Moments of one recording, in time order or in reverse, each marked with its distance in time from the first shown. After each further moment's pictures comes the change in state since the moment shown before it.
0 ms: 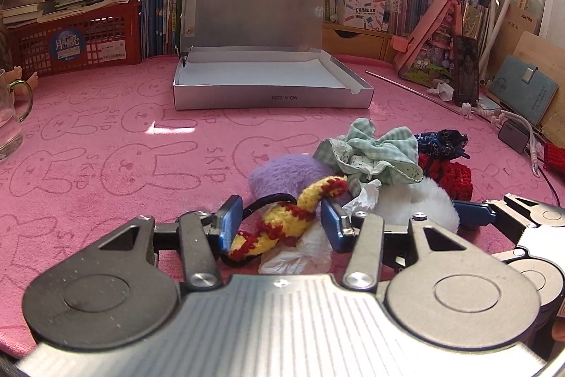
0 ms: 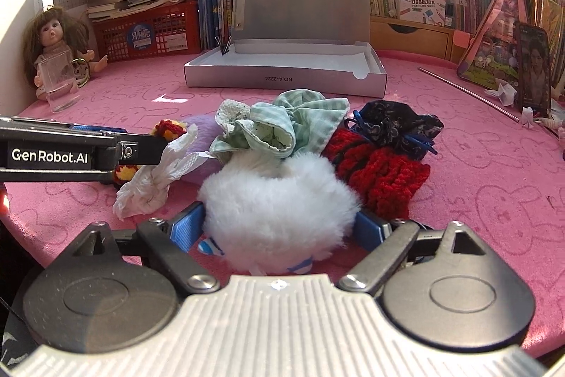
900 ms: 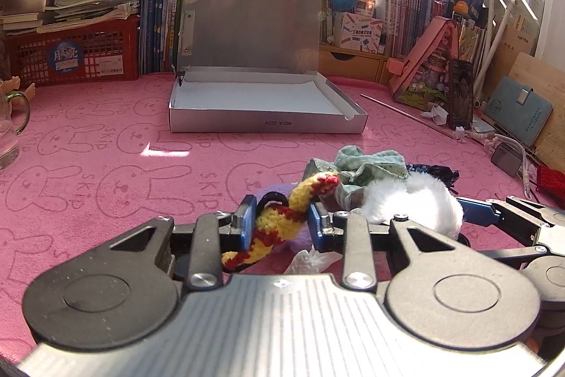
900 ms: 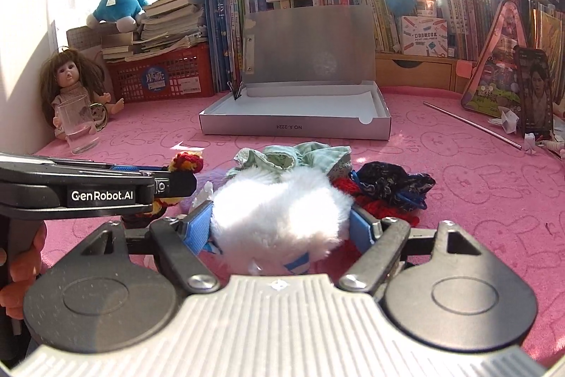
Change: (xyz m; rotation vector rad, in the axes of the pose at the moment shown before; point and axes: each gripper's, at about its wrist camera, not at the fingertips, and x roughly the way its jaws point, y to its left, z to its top) left arm -0.008 -0.002 0.015 -0.031 -0.067 -0.018; right arm -0.023 -0.004 0.019 0.030 -0.114 0.052
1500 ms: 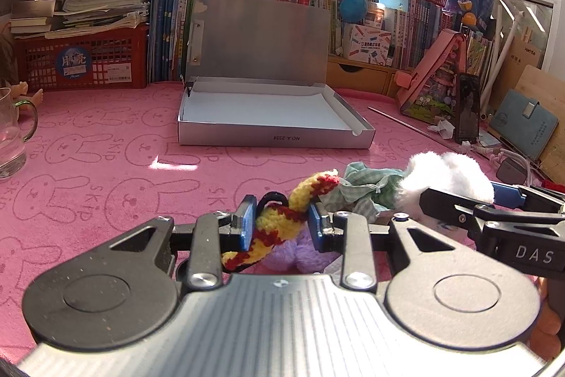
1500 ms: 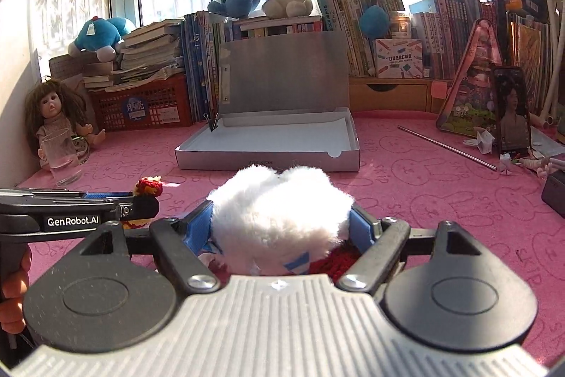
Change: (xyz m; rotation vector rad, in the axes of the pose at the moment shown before) left arm -0.002 0.003 0.012 -0.016 -0.019 0.023; right arm -0.011 -0.023 0.024 0.040 -0.057 -0.052
